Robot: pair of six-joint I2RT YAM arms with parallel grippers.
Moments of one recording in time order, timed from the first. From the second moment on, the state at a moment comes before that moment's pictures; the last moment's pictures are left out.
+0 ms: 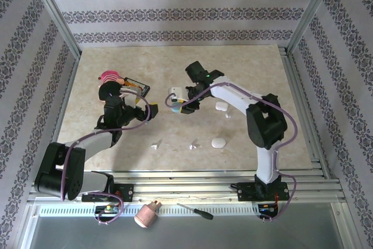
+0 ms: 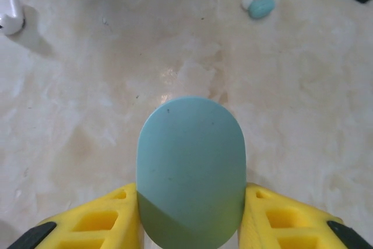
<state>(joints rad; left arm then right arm) -0.17 1.33 0.46 0.53 0.46 -0.12 0.56 1.94 1.55 -0.78 -0.47 -0.94</state>
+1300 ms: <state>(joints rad) -0.42 1.51 0.67 0.62 0.98 0.04 0.50 1.60 1.42 -0.89 -0.73 -0.84</state>
